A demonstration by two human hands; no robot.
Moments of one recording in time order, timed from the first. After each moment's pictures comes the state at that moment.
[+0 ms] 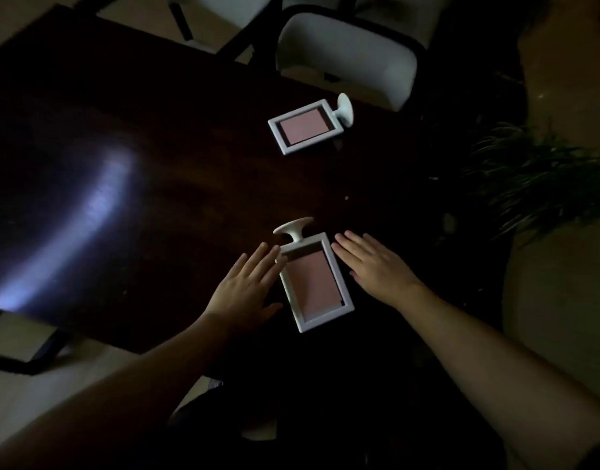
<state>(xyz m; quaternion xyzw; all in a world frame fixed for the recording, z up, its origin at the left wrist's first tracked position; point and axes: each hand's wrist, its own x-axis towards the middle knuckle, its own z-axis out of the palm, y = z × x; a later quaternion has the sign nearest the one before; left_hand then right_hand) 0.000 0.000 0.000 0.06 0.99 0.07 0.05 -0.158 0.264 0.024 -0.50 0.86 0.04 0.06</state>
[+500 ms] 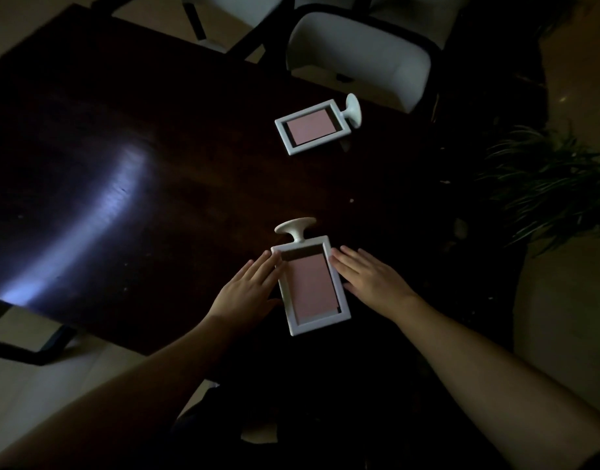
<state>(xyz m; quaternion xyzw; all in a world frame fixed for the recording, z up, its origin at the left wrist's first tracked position) -0.007 0.007 -0.019 0.04 0.99 0.07 0.10 -0.154 0.262 0.004 -0.51 0.85 0.02 0.11</state>
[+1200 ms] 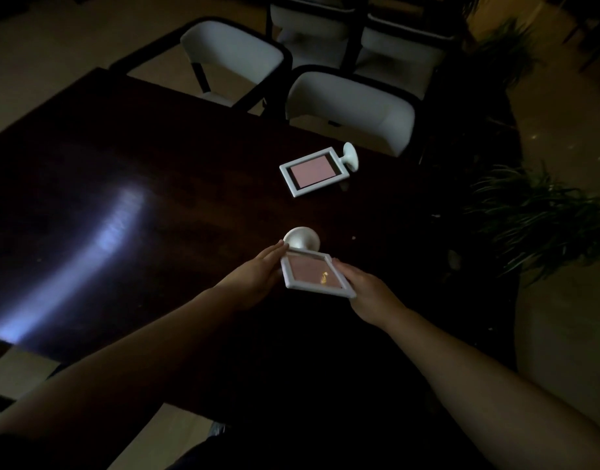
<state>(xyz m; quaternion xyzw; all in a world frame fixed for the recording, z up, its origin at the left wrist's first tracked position) -0.081 -0.049 0.047 -0.02 0.91 0.39 0.11 -0.165 0.218 0.043 -0.29 0.88 -0.29 0.24</state>
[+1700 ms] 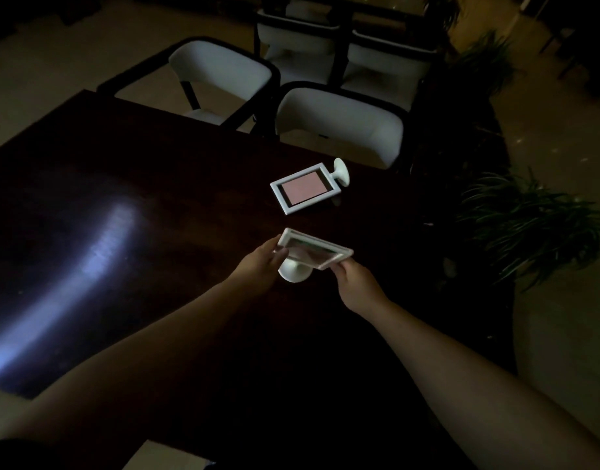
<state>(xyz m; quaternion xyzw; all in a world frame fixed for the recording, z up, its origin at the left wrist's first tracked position) -0.142 -0.047 0.058 -0.14 0.86 0.49 0.08 -0.201 0.180 0.048 -0.14 0.89 -0.38 0.20</state>
